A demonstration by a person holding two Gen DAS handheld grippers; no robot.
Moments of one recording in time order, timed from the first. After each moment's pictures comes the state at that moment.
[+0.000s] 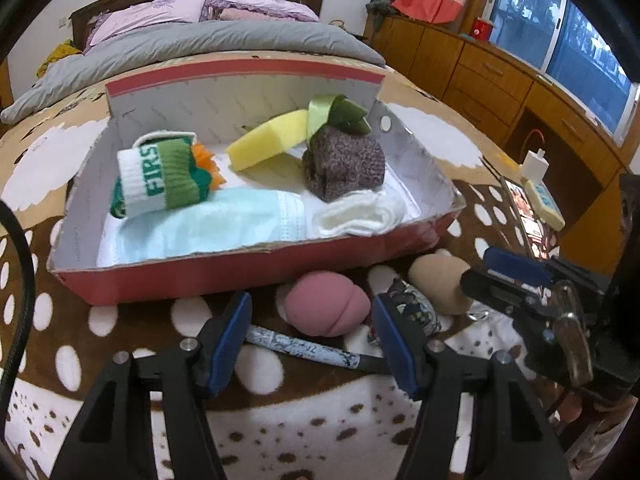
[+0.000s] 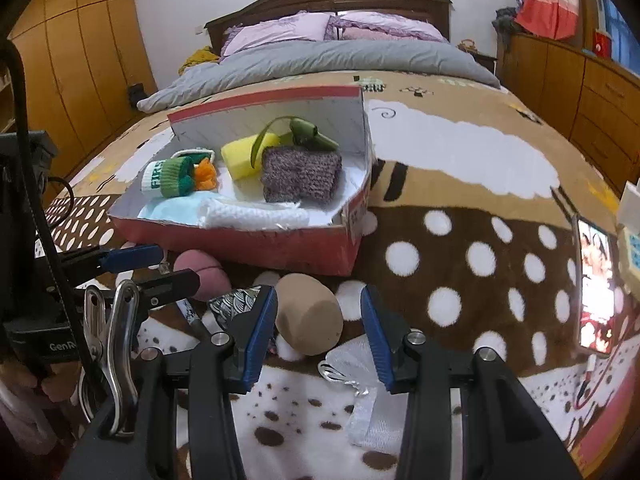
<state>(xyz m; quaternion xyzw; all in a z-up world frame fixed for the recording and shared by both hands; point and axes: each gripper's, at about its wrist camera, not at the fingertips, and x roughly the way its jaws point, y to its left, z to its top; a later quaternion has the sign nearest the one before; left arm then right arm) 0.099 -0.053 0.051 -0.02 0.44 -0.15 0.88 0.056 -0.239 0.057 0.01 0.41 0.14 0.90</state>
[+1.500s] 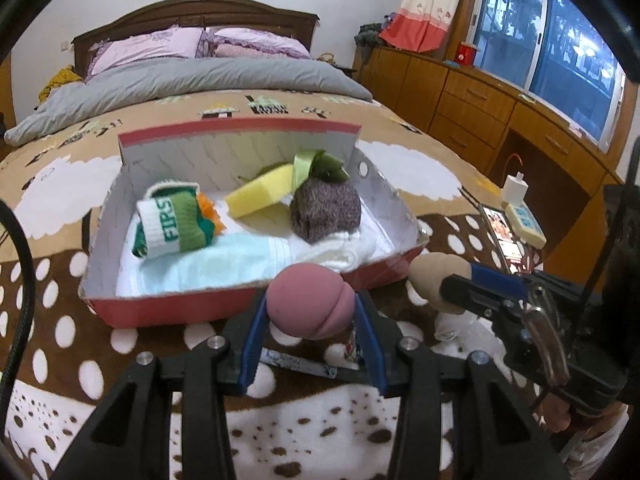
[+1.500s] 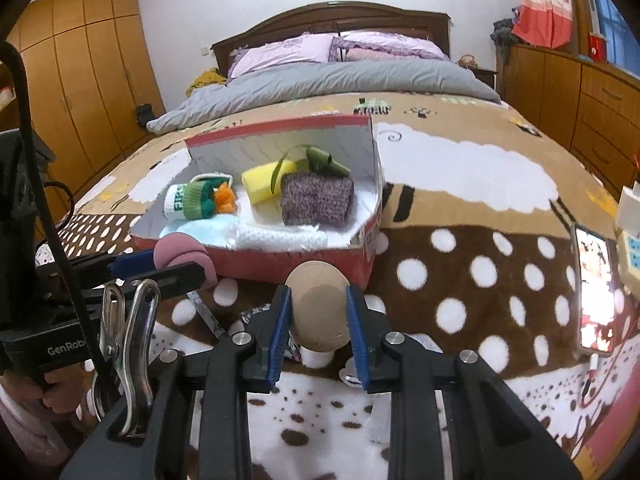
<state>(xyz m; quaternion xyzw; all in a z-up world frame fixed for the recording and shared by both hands) 0.077 -0.049 0.089 -0.02 0.38 -0.16 0.91 0.038 -0.234 0.080 0.02 0.37 0.15 0.92</state>
